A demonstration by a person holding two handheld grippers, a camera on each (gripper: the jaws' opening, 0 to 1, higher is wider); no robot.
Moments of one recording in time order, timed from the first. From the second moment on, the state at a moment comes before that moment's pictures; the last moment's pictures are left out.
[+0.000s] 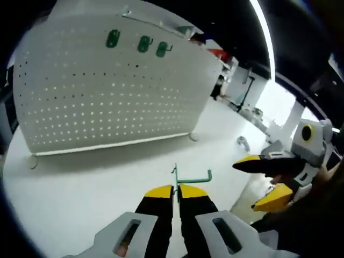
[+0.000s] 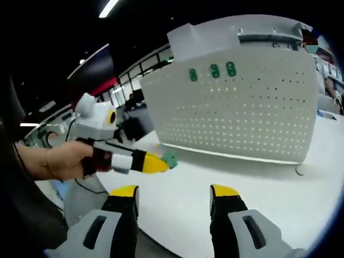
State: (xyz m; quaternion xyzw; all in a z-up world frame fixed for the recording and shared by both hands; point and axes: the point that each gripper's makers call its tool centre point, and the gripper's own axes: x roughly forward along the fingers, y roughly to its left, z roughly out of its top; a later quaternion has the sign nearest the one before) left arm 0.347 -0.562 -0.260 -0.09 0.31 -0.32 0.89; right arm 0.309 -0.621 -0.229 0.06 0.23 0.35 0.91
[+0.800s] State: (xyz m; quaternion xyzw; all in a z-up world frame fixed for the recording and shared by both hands) left arm 0.328 -0.582 -0.239 -0.10 0.26 -0.35 0.89; right arm 0.330 -0.604 -0.227 0.23 0.27 0.34 0.87
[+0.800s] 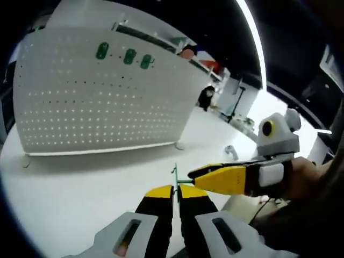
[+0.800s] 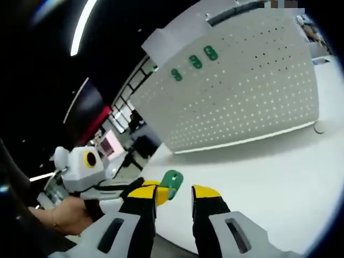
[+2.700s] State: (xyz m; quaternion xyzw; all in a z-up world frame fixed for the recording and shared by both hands) left arm 0.319 -0.570 -0.224 -0.04 0.27 -0.36 0.89; right arm 0.343 -0.588 -0.194 0.09 0.20 0.35 0.91
